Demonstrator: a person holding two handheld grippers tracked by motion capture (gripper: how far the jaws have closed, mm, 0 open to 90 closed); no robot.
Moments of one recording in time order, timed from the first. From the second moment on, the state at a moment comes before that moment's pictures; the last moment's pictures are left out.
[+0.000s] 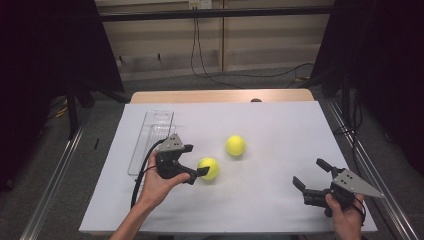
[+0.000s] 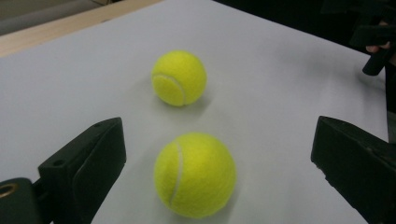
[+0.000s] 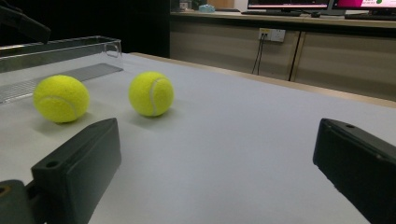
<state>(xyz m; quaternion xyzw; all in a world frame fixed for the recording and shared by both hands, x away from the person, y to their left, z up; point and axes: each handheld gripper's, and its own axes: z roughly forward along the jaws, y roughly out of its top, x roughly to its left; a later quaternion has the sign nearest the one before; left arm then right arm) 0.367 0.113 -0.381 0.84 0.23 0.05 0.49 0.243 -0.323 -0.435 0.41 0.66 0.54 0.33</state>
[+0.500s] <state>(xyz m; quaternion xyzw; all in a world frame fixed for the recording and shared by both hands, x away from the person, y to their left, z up) 0.384 0.095 -0.389 0.90 0.22 0.02 0.38 0.243 -0.323 -0.435 0.41 0.66 0.54 0.33</state>
